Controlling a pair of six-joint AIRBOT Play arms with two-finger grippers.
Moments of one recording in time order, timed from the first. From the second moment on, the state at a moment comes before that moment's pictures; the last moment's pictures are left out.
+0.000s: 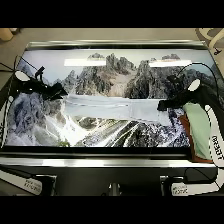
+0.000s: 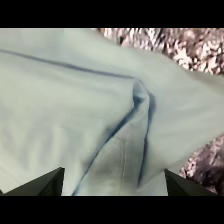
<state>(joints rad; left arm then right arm) 0.12 -1.72 1.54 1.01 -1.20 -1.54 -0.14 -1.58 1.30 -1.27 1.16 1.03</state>
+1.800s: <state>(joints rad) -0.39 -1.83 1.55 0.77 -1.04 -1.47 -0.14 -1.41 1.30 -0.90 1.27 1.01</state>
